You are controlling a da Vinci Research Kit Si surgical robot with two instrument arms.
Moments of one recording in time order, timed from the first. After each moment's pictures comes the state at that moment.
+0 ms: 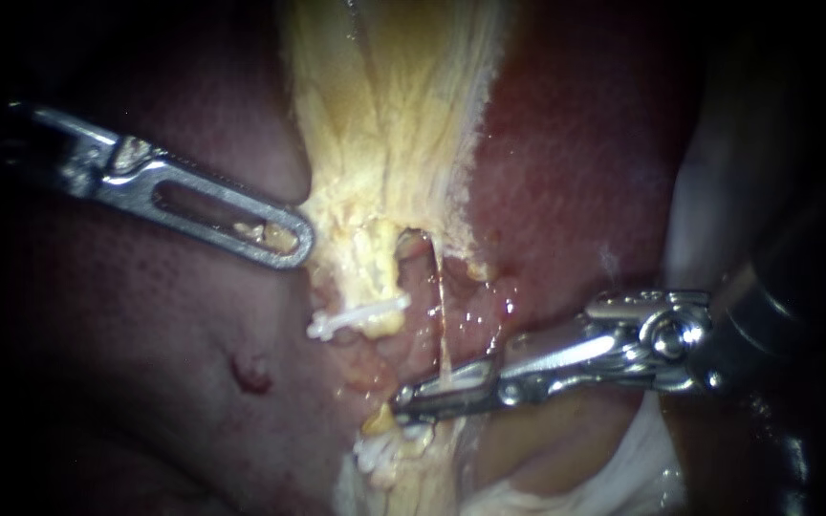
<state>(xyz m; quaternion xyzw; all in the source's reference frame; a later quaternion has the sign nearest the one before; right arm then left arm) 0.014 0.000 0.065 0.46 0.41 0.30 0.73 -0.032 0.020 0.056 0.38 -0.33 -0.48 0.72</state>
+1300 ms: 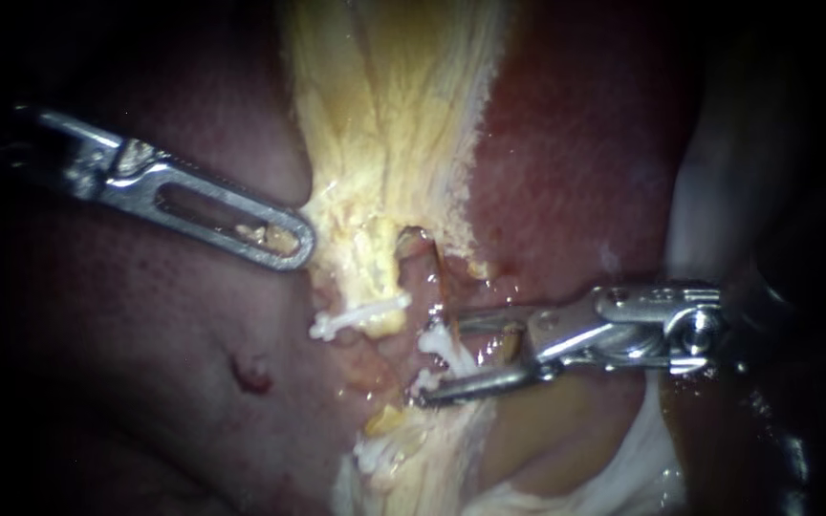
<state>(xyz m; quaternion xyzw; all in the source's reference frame) 0.010 0.000 0.069 0.31 0.51 0.19 0.78 -0.032 0.020 0.057 0.38 -0.33 -0.48 0.72</state>
